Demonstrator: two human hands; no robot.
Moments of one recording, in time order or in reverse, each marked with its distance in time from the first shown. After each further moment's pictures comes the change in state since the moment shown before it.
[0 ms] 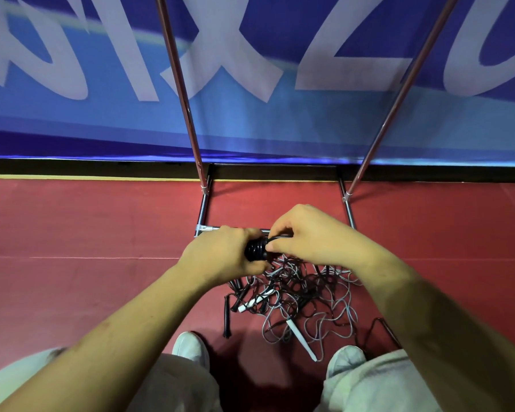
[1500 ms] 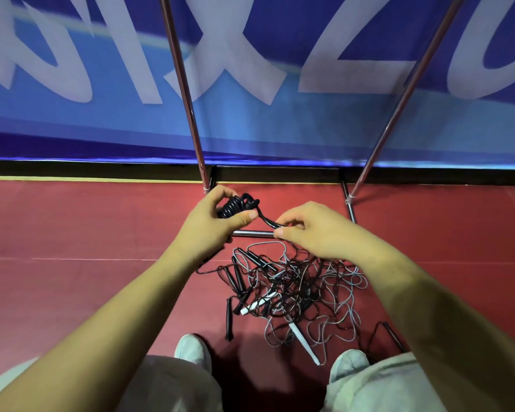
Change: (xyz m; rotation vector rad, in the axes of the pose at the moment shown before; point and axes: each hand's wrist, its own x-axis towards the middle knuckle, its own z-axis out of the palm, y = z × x) left_hand 0.007 -0.018 -0.021 -0.969 0.325 -0.194; right_hand 0.004 0.011 -0.006 0.073 0.043 0.094
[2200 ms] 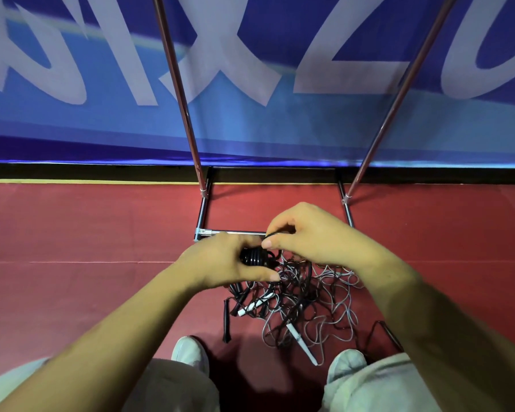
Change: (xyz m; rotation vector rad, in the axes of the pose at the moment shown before) left_hand -0.015 -0.006 0.015 0.610 -0.488 0.150; right_hand -0.009 -0.011 -0.001 0.066 -0.021 -0.132
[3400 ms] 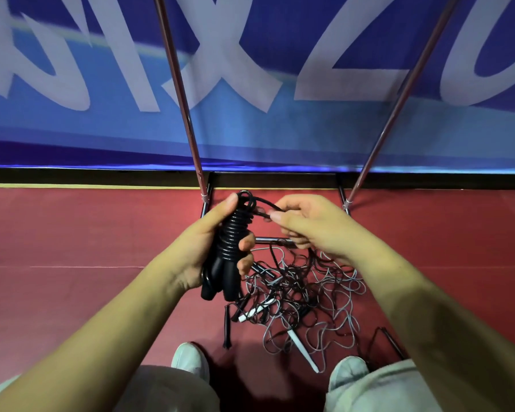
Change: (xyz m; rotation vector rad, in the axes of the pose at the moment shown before) left_hand -0.007 0.007 -0.026 -1.492 -0.237 0.007; right_hand 0.011 0.012 -0.003 0.649 0.035 0.068
